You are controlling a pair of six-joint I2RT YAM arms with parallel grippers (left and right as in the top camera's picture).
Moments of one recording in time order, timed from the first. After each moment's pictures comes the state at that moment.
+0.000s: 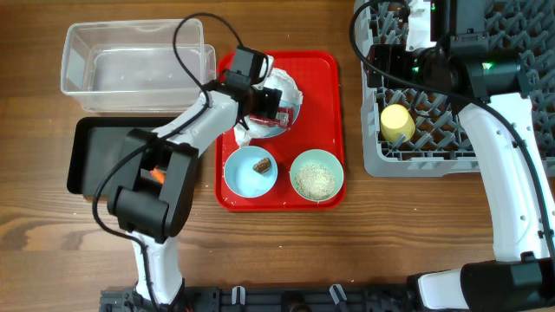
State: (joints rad) left arm -0.39 2.07 1.38 -0.33 0.00 -0.04; right arm 0.13 1.59 1.67 -1.00 -0.13 0.09
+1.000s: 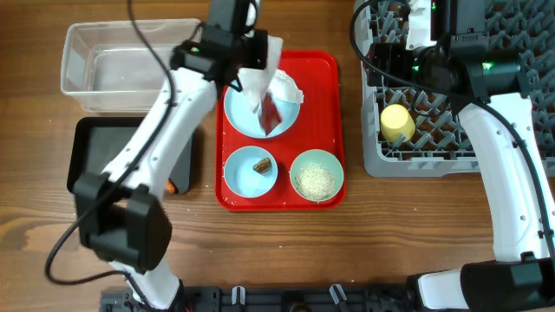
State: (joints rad) left arm -0.35 1.87 1.69 -0.59 -0.01 -0.19; right arm 0.13 1.59 1.67 -0.99 -0.13 0.09
